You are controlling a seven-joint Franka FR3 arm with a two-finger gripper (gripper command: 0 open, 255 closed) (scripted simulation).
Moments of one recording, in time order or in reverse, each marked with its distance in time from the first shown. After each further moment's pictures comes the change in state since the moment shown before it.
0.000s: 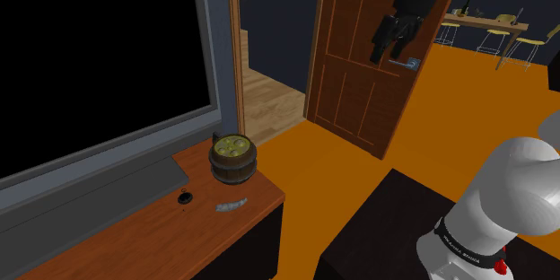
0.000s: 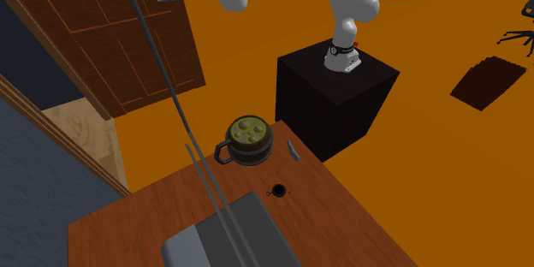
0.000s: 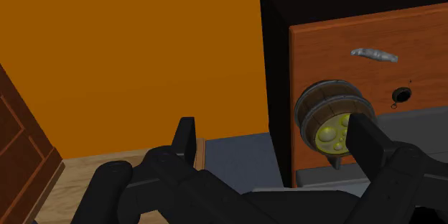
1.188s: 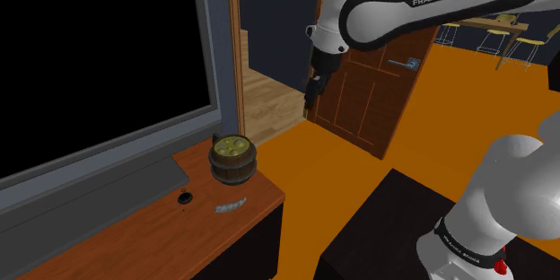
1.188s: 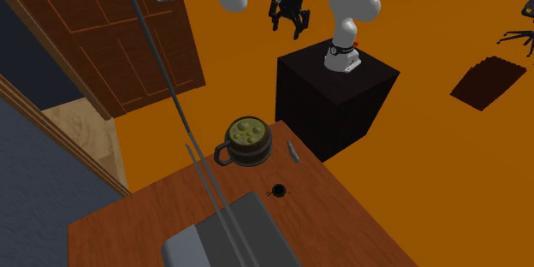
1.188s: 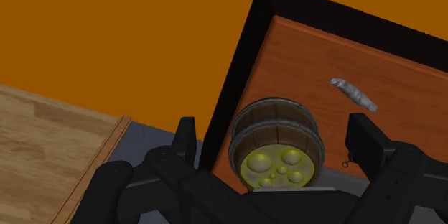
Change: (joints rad) arm 0.141 0.430 0.072 -0.045 -0.037 0.435 -0.236
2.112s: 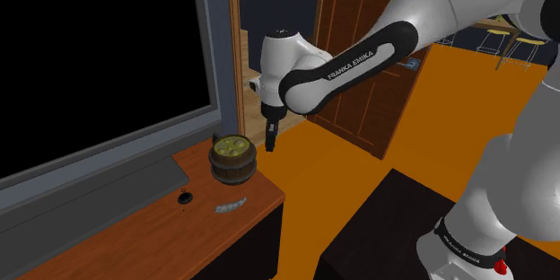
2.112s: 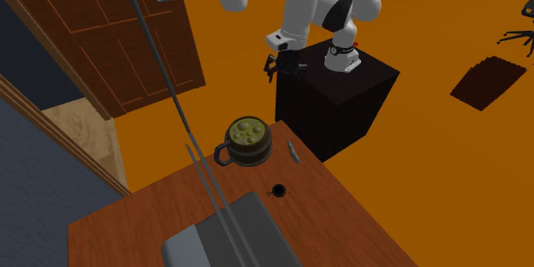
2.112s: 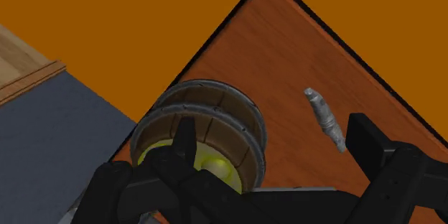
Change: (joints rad) arm 0.082 0.454 0.087 0.134 -0.133 0.277 -0.132
